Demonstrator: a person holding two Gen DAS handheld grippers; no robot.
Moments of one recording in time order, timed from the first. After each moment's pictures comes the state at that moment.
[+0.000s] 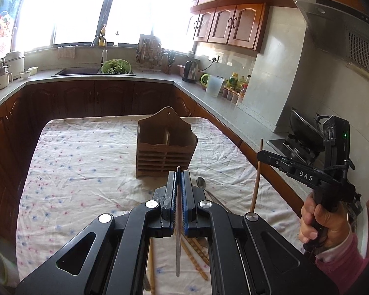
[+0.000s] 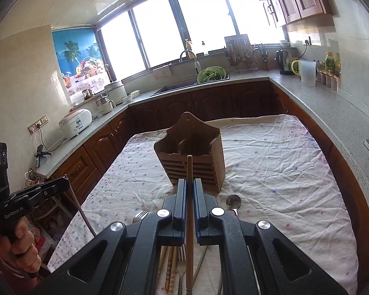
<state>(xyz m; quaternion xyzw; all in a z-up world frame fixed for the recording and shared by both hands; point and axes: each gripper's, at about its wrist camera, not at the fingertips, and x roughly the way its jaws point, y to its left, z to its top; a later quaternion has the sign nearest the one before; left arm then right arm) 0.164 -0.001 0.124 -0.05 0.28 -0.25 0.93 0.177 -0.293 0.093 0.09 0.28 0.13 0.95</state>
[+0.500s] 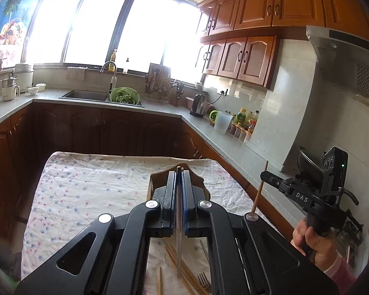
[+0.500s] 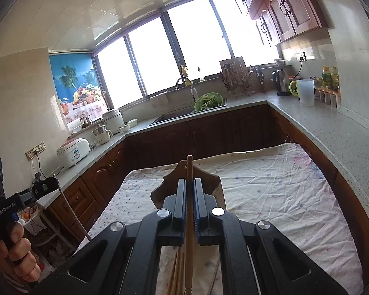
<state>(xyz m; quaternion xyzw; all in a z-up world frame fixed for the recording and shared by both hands) 0.224 0.017 0.176 -0.09 0.20 -0.23 0.95 0.226 -0.296 0.128 0.12 0.20 0.12 0.97</state>
